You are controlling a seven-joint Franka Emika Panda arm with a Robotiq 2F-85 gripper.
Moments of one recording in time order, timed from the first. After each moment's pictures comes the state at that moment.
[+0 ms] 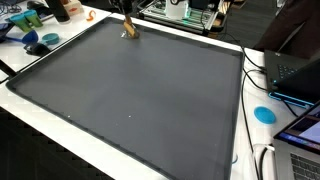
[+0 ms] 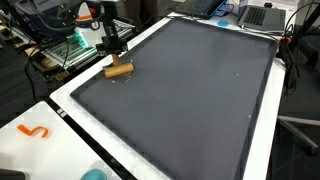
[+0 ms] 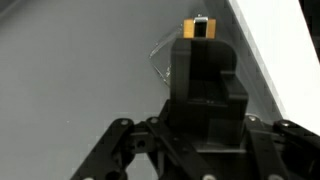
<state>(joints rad) -0.07 -0.27 -0.25 -2.71 -0.13 2.45 -1.24</state>
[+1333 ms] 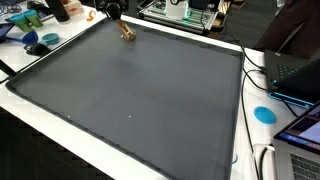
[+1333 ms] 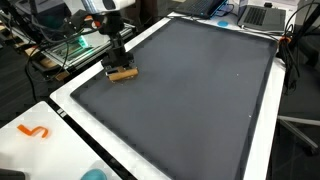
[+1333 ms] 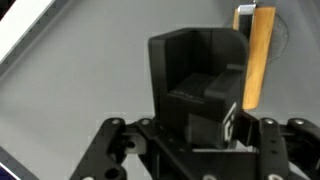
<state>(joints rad) -0.08 -0.11 -0.25 -2.67 -0.06 2.76 -1.23</state>
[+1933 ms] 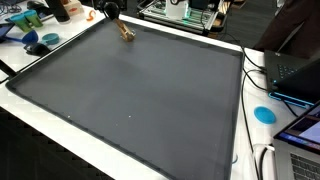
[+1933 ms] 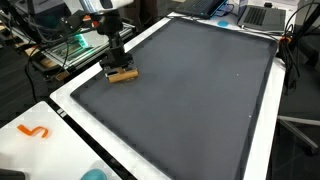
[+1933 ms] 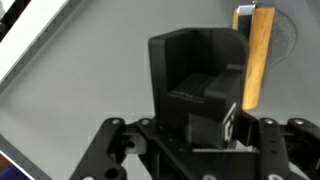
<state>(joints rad) -0.10 -0.11 -0.24 -2.67 -0.07 2.79 -1.22</state>
